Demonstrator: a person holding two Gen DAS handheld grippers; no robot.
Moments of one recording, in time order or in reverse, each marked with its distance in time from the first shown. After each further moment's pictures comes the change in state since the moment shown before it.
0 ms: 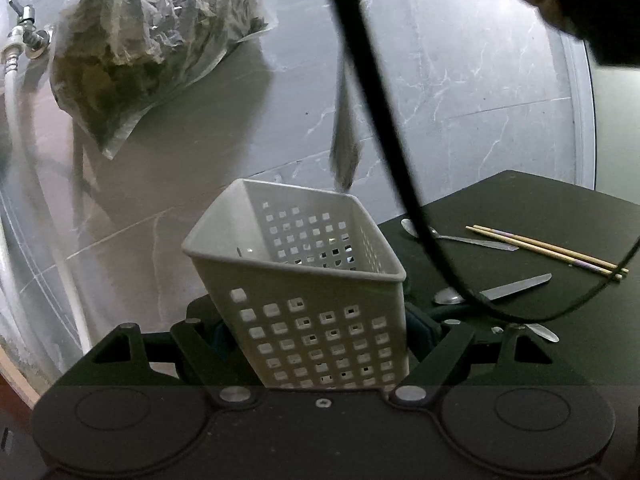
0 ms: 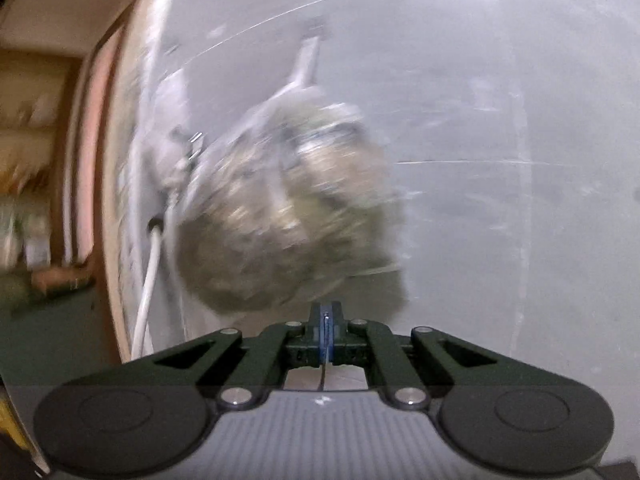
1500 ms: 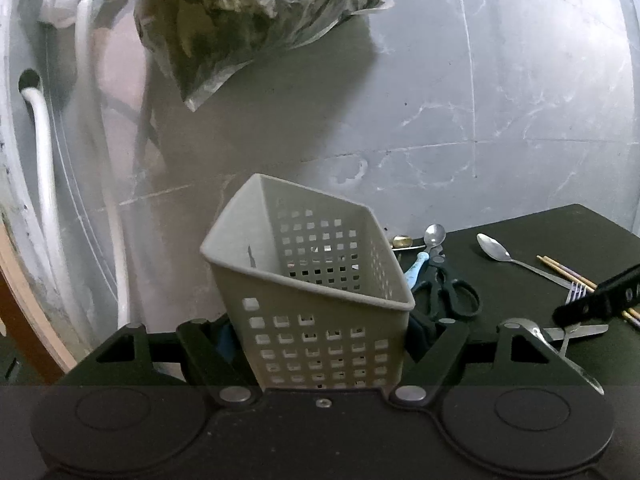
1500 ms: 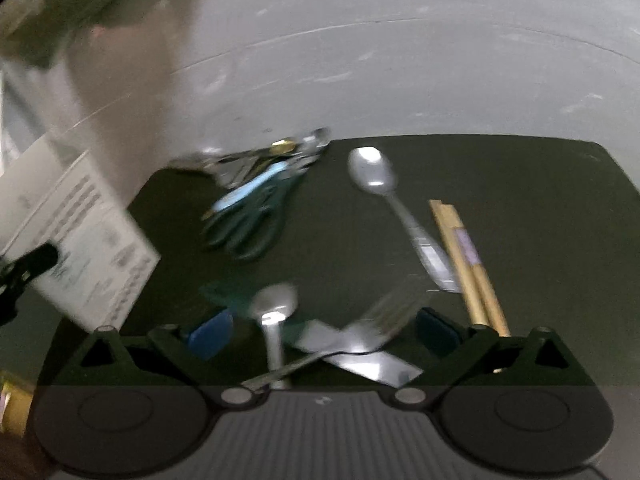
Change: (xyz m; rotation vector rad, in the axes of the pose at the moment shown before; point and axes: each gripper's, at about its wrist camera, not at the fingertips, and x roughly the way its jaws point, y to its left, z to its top) left arm 0.022 0.037 0.012 -0.198 0.067 0.153; right arm 0.007 -0.071 -0.181 0.400 0.707 -0.251
